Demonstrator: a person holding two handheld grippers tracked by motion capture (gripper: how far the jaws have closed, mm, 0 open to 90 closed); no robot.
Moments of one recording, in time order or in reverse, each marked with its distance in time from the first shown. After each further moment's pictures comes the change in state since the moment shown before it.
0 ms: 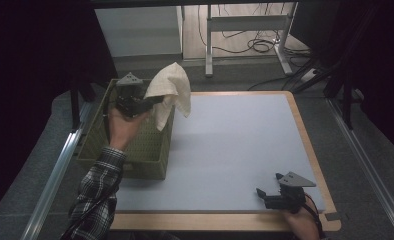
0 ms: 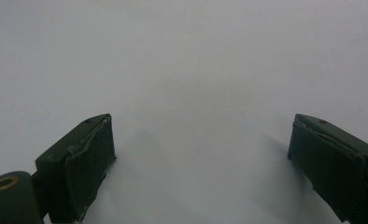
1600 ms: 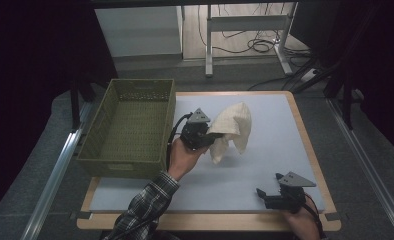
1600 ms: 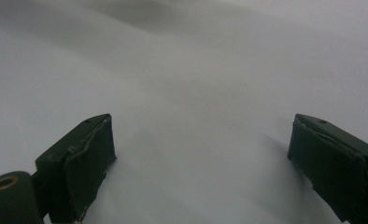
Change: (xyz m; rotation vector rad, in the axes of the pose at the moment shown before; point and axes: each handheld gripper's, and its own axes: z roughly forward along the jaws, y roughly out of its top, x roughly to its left) left arm -0.133 -0.046 0.105 0.039 -0.245 0.085; right arm 0.000 0.000 0.000 0.001 0.001 0.000
